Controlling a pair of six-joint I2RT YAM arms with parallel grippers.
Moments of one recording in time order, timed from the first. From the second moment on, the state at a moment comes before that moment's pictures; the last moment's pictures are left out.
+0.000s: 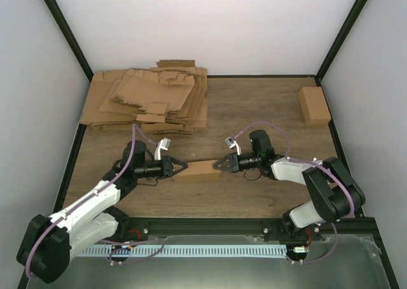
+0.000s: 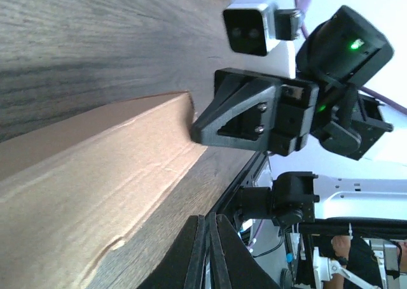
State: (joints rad) left arm -0.51 0.95 0.41 0.05 0.75 -0.89; right arm 0.46 1.47 0.49 0.35 -1.05 0.61
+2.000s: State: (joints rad) left arm -0.35 1.09 0.18 0.40 0.91 -0.89; right arm 0.47 1.48 0.54 0.28 -1.03 0.56
